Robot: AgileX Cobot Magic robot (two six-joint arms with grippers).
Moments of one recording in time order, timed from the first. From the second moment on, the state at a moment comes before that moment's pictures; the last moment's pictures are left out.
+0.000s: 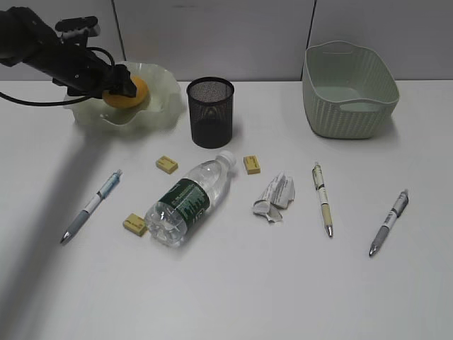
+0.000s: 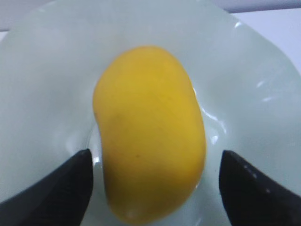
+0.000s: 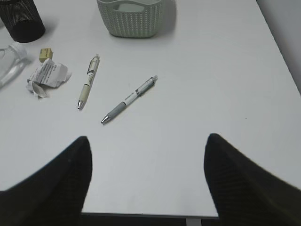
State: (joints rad) left arm -0.11 2.34 -1.83 -0.55 0.50 0.47; right arm 0.08 -0.01 -0.50 0.01 1.04 0.00
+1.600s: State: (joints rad) left arm -0.11 1.59 -1.39 -0.20 1.21 0.15; right arm 0.08 -0.01 -0.50 0.01 1.04 0.00
